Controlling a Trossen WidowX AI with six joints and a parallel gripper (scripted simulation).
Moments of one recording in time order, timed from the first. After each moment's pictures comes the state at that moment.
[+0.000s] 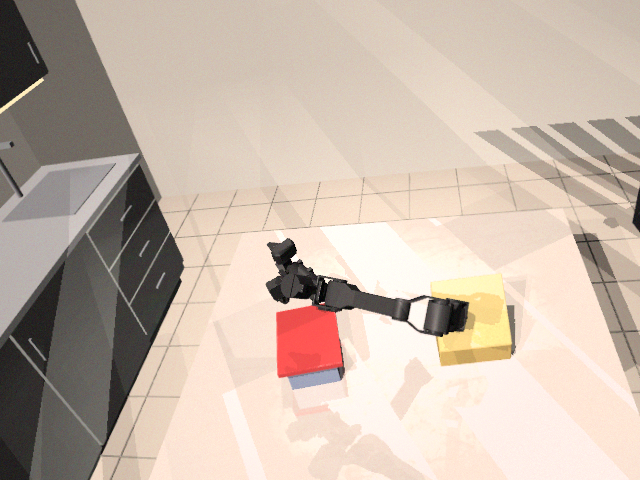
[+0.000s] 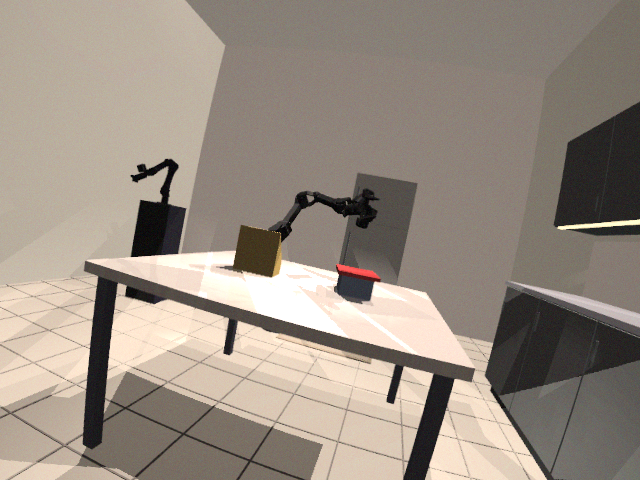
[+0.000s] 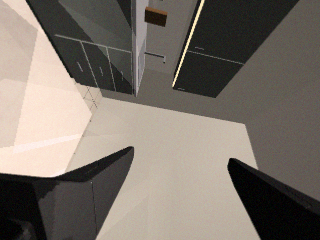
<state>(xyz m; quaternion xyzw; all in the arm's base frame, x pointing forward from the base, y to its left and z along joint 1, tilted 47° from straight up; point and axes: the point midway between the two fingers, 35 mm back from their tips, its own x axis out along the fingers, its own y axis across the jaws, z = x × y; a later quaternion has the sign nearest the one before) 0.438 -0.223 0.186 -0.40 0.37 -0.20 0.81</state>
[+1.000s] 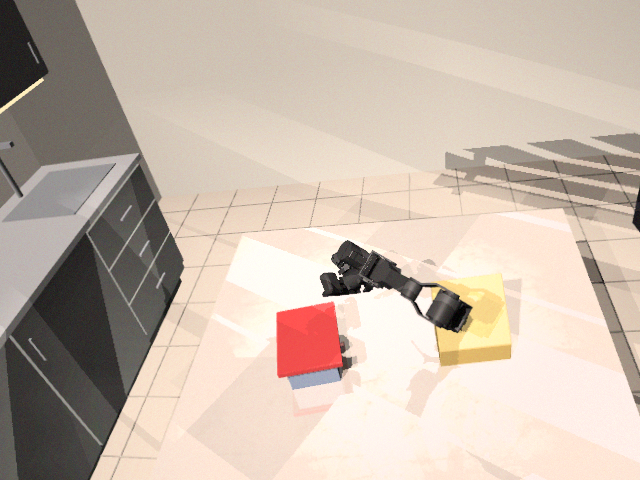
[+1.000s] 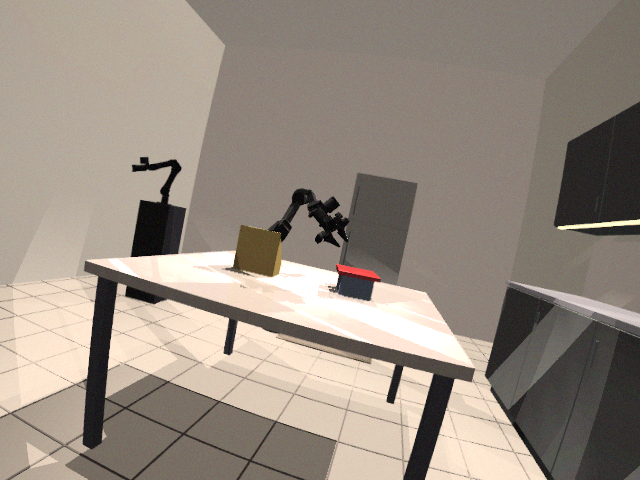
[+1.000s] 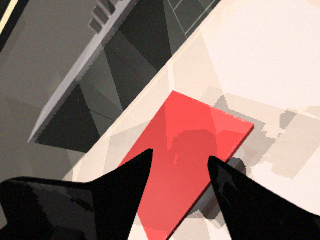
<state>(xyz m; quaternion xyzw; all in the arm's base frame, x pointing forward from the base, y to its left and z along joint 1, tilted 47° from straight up) 0.321 -0.121 0.037 0.72 0.31 -0.10 0.62</state>
